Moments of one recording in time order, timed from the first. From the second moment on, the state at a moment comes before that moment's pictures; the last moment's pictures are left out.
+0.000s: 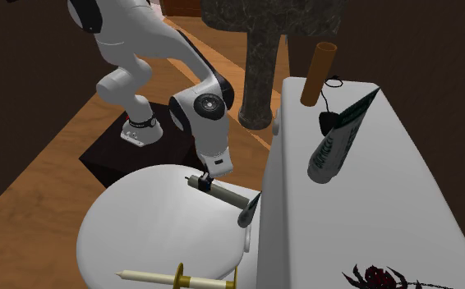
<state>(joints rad) -0.19 0.17 -0.34 -2.01 0.08 2.09 -0.46</state>
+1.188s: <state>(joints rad) -0.22 0.29 -0.33 -1.99 0.13 2.18 -0.50</state>
